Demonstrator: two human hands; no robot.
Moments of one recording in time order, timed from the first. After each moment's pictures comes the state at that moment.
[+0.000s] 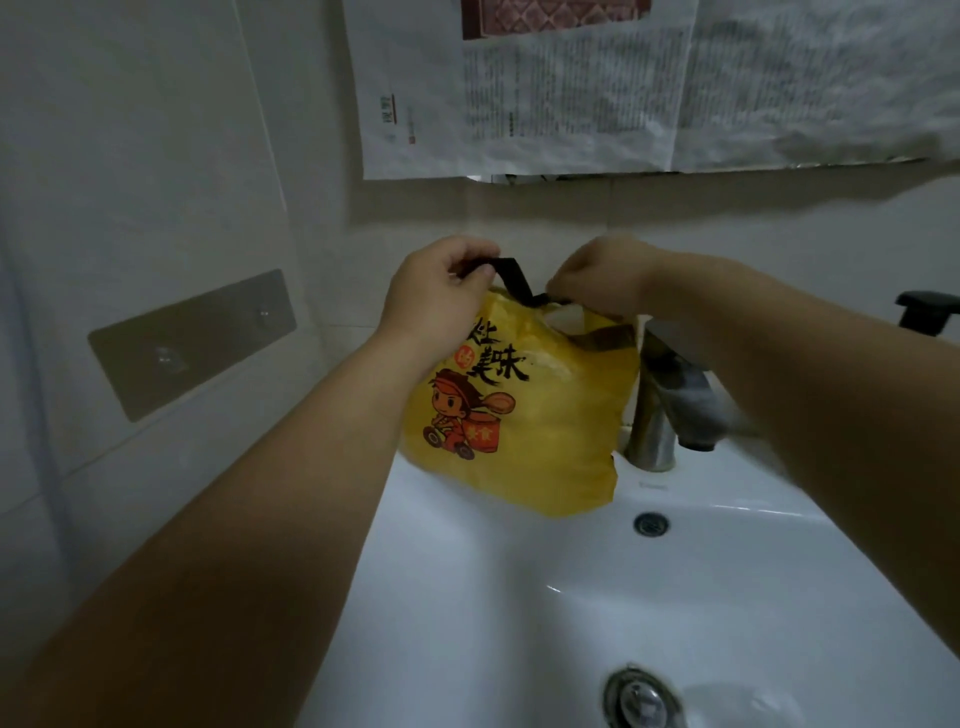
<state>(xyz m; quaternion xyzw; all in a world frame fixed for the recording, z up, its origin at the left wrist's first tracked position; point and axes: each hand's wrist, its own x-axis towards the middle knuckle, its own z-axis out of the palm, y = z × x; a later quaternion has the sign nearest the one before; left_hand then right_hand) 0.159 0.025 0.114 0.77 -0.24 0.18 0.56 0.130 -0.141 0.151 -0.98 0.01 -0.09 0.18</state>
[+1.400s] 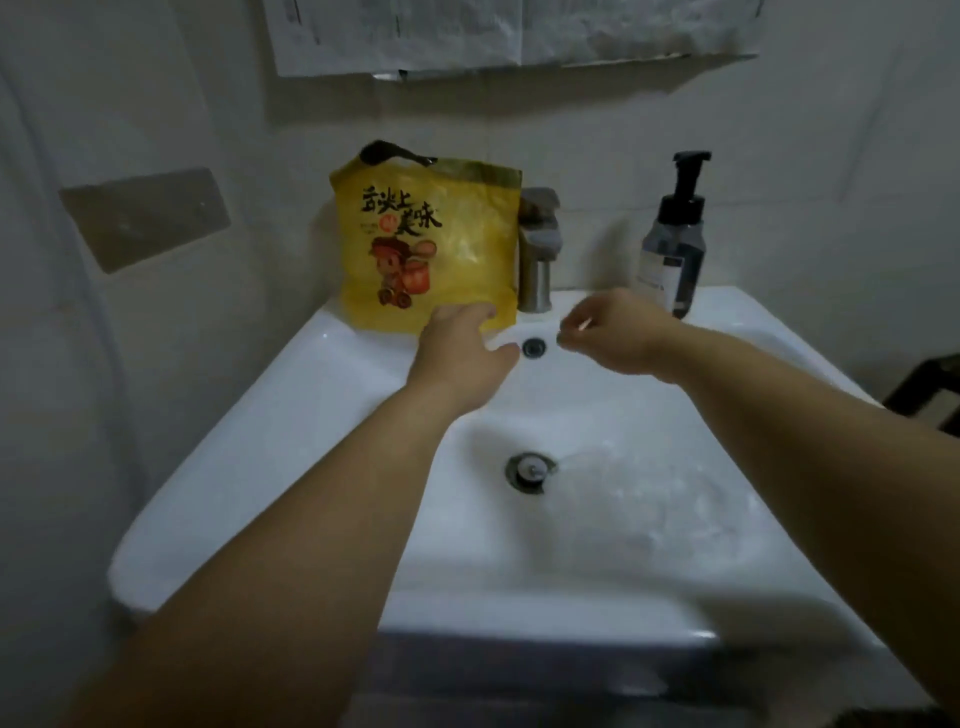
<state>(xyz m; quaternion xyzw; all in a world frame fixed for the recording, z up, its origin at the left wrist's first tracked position) -0.013 0.002 0.004 0.89 -0.25 0.06 0.37 -0.073 -0.156 0.032 -0.96 0.11 -0.10 0.24</state>
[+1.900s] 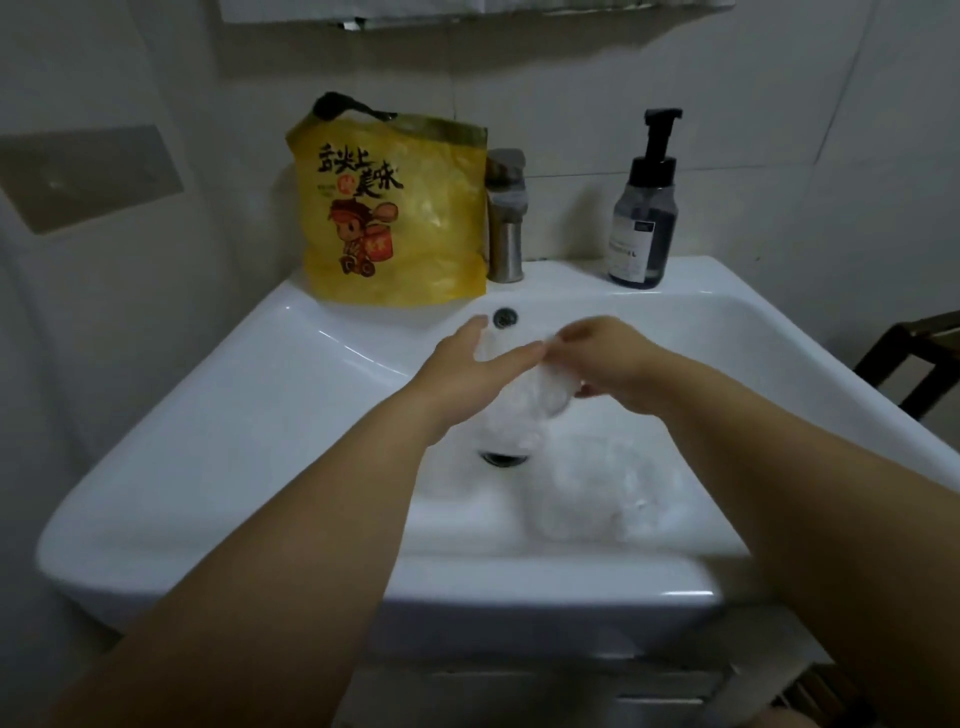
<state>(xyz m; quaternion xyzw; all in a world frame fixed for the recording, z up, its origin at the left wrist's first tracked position) -0.044 -0.017 -0.038 0.82 -0.22 -0.14 0.51 -0.091 -0.170 -0.027 -0.85 0.18 -0.05 0.50</state>
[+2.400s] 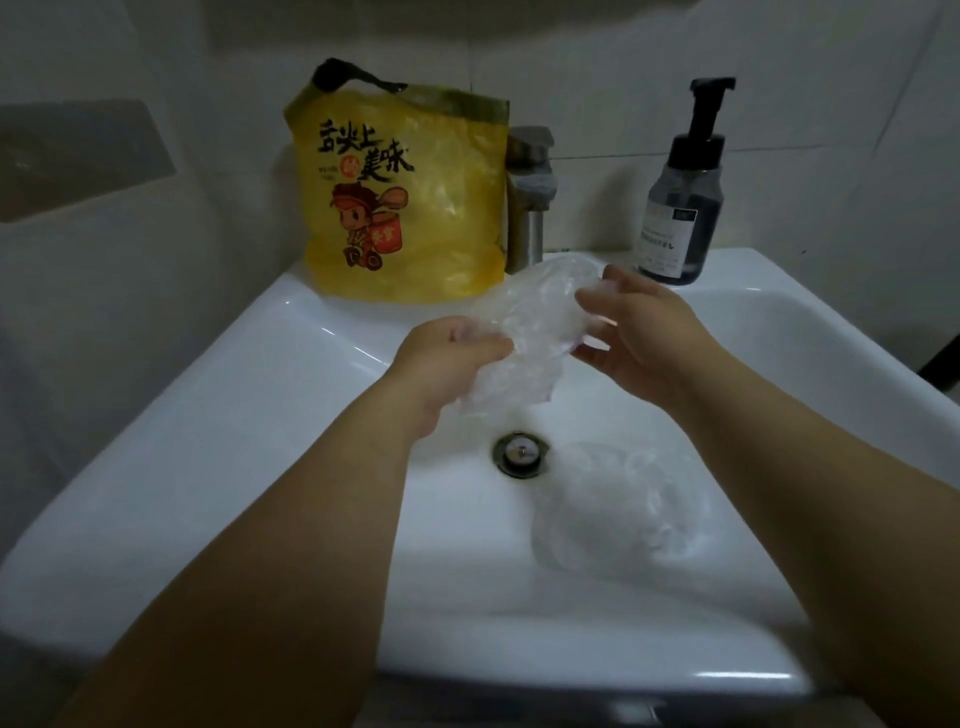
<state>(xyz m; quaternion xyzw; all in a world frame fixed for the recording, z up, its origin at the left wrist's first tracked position) 0.007 -0.011 -0.049 0.76 -0.16 -0.13 0.62 -0.065 -0.176 -0.025 -0.54 0.14 -0.15 0.82</state>
